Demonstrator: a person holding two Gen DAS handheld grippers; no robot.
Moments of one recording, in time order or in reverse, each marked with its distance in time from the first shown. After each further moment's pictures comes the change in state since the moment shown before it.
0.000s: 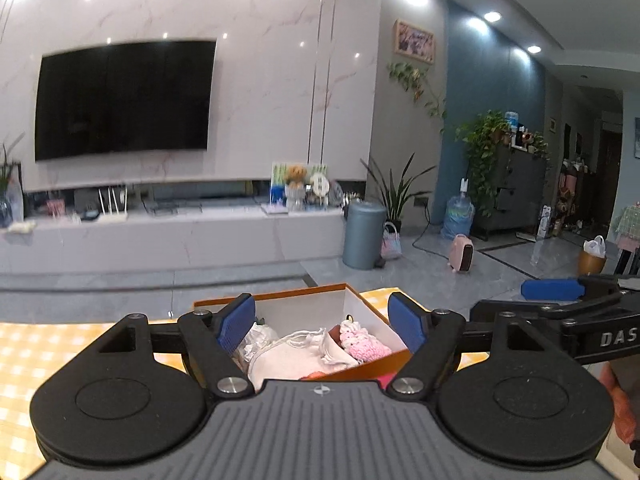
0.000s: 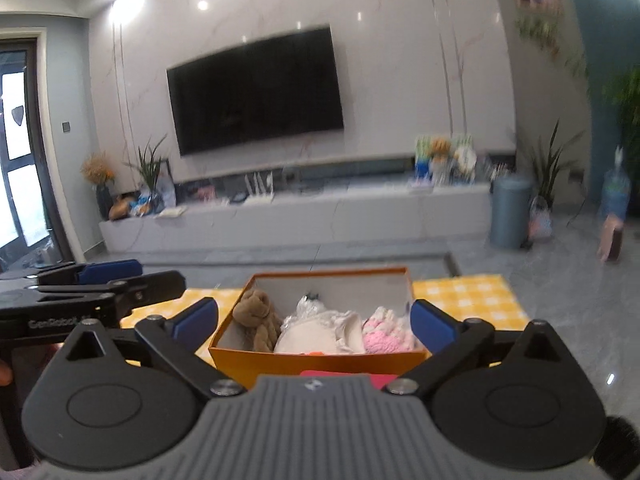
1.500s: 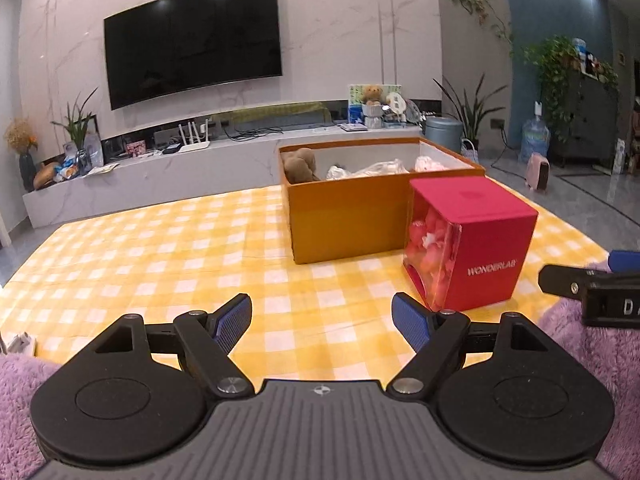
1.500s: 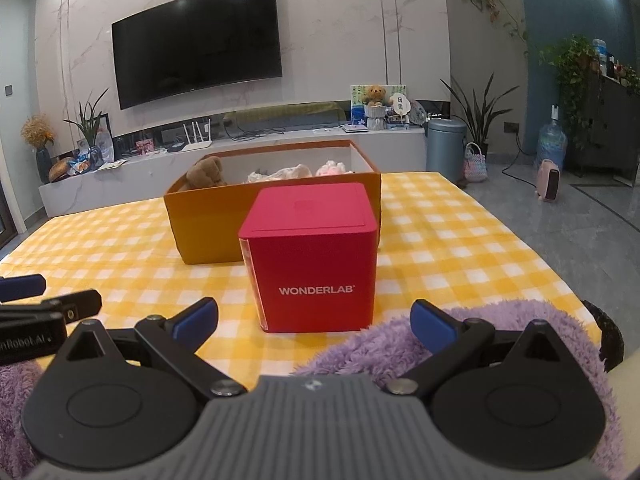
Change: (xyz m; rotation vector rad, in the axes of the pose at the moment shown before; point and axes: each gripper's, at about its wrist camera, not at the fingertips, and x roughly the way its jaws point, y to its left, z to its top) left arm -0.042 -0.022 -0.155 0.028 0.202 0.272; right arm -0.040 0.030 -0.177 0.051 0.131 -0.205
